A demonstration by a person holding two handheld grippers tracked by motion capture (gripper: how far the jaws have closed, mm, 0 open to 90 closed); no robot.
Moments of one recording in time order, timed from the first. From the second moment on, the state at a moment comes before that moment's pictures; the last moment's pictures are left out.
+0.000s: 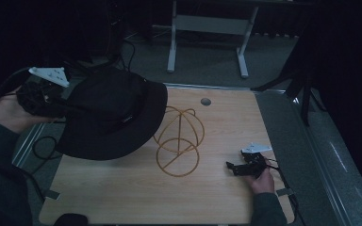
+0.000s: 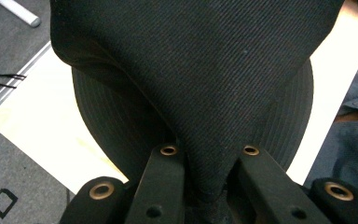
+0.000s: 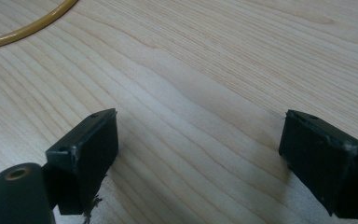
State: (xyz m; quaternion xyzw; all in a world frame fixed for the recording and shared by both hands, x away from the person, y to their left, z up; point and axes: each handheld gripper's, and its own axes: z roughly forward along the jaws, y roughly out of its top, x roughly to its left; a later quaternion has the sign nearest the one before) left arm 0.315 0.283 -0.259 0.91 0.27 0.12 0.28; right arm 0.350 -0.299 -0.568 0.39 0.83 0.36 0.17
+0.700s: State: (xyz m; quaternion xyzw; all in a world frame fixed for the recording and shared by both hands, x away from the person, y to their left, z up) left arm 0.318 0.274 -0.247 0.92 0.24 0.10 0.30; right arm 0.350 -0.299 -0.568 0.39 0.83 0.36 0.17
